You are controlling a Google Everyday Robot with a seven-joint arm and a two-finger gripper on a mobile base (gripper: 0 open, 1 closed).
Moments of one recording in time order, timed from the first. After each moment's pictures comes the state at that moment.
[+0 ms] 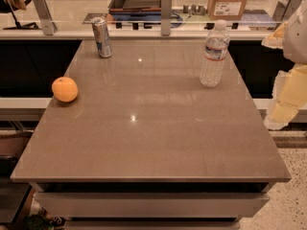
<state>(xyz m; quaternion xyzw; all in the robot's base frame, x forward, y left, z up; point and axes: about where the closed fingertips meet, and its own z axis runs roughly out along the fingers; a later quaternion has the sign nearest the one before) 0.438 -0.214 0.985 -0.60 0.78 -0.04 0.17</state>
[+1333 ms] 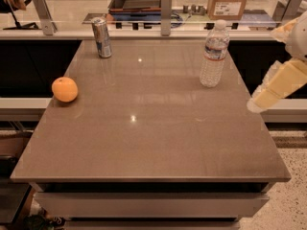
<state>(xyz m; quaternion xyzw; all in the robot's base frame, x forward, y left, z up) 0.477 -0.217 0.984 -0.52 0.80 -0.01 0.29</state>
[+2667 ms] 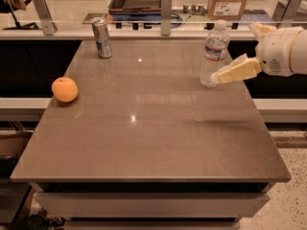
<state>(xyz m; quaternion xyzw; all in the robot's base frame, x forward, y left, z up) 0.597 -0.201 0.959 -0.41 0.72 0.07 0.55</state>
